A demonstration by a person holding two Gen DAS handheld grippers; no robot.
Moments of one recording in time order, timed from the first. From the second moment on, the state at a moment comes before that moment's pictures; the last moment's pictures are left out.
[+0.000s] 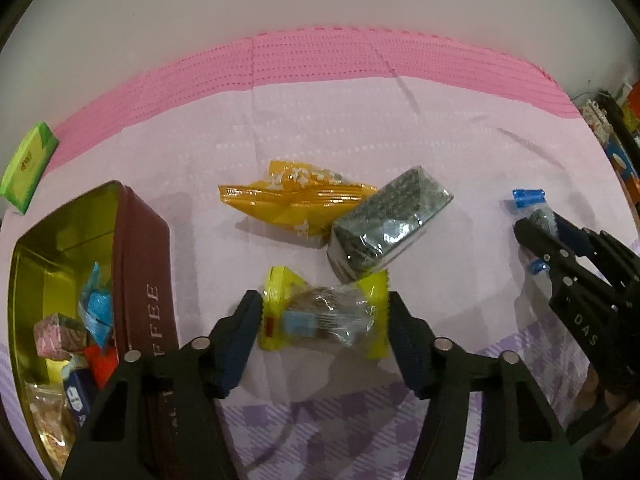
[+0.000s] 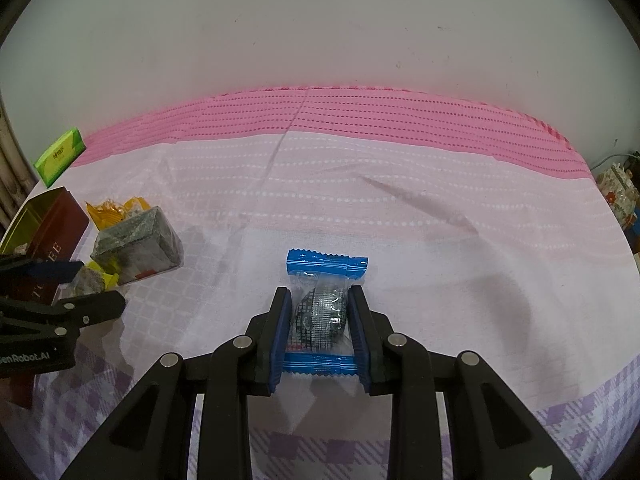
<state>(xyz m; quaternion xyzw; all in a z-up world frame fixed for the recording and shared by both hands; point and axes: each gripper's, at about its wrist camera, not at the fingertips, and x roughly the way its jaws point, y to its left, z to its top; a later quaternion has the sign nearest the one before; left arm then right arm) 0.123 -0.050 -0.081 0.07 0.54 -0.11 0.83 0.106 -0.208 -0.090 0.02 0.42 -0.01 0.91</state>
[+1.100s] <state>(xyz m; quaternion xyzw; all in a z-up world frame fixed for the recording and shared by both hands) 0.086 -0.021 -0.041 0.04 0.52 -0.11 0.85 0.107 -0.208 -0.089 0.02 0.42 -0.01 0.91</state>
